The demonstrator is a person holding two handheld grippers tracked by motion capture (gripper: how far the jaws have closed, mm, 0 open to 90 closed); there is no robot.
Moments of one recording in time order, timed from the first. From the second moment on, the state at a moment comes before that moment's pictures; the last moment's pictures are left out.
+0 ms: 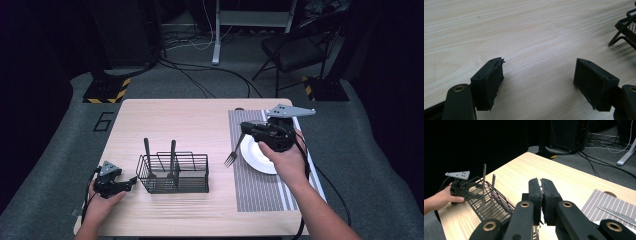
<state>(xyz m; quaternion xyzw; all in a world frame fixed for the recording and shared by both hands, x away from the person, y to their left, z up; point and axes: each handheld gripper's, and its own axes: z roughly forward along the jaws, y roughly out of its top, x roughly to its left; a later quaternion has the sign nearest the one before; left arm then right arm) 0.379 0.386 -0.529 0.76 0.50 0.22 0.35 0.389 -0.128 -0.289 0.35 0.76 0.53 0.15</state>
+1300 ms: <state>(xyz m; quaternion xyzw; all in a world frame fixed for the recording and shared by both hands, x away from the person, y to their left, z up) 0.379 0.385 -0.530 0.76 0.50 0.22 0.35 0.378 -0.160 -0.362 0.42 0.74 0.51 0.16</state>
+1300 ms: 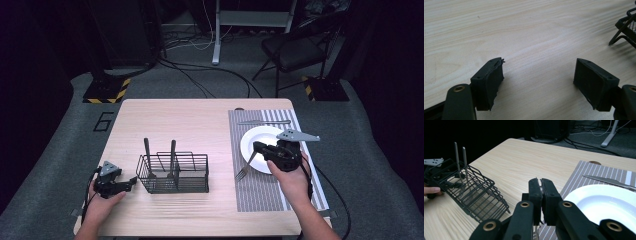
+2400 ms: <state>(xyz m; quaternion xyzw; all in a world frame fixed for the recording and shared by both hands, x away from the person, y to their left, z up) 0.379 0.385 -0.530 0.76 0.50 0.22 0.35 0.376 -0.175 -0.394 0.46 0.71 0.50 0.16</state>
